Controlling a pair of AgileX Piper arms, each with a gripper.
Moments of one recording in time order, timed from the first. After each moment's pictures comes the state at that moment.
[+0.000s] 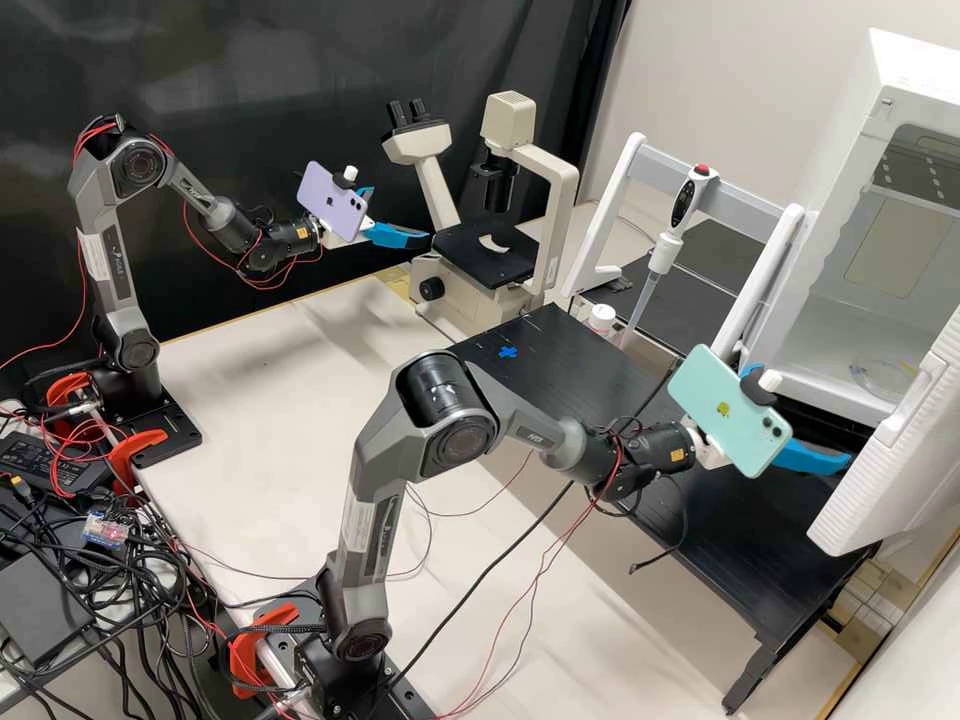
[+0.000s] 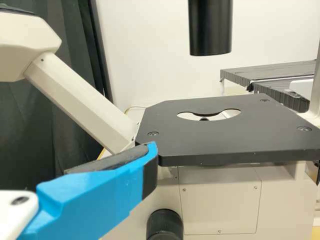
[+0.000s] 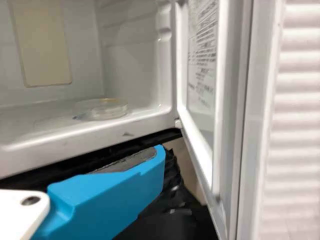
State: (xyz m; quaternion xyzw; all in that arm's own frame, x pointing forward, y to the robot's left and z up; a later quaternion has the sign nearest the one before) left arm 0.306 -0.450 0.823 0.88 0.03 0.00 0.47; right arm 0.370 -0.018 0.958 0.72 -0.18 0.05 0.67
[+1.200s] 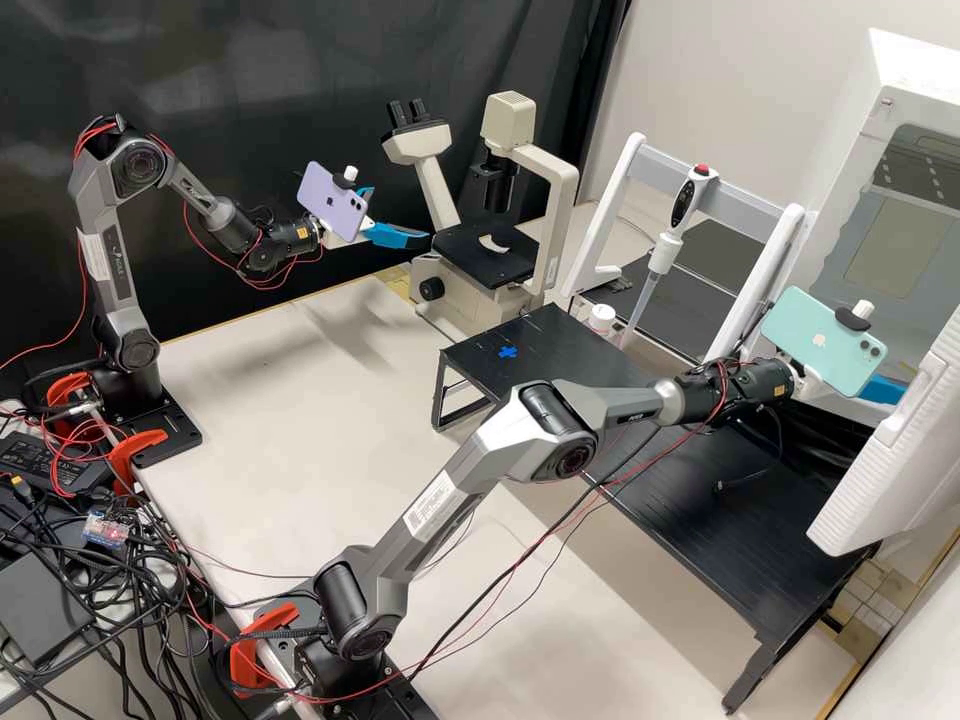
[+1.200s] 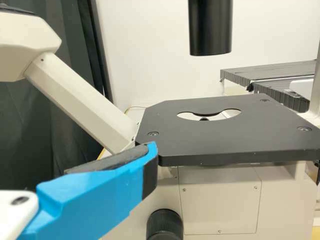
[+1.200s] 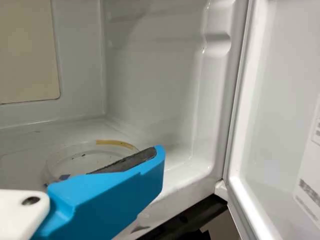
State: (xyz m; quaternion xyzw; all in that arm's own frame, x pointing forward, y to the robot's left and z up) left arm 0.306 -0.450 0.823 0.88 0.03 0.00 0.47; right arm 0.540 -0.009 0.983 0.70 -0.15 0.03 0.70
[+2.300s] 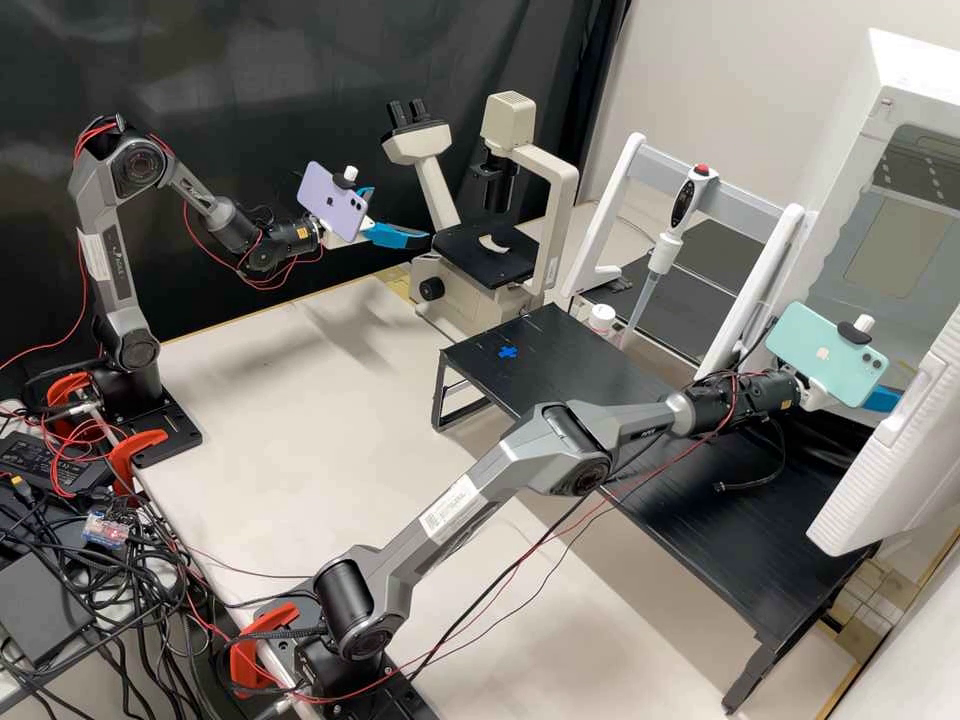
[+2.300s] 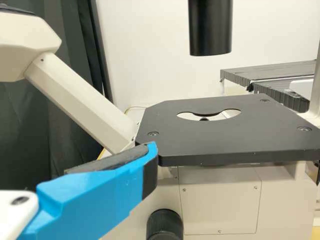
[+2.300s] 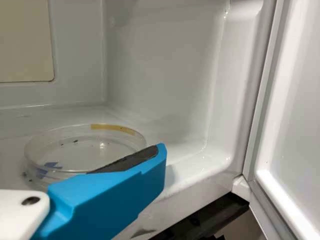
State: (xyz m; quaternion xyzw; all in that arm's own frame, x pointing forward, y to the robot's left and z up) left arm 0.306 -0.450 0.823 0.88 0.03 0.00 0.47; right arm 0.571 -0.035 0.966 0.69 -0.15 0.00 0.70
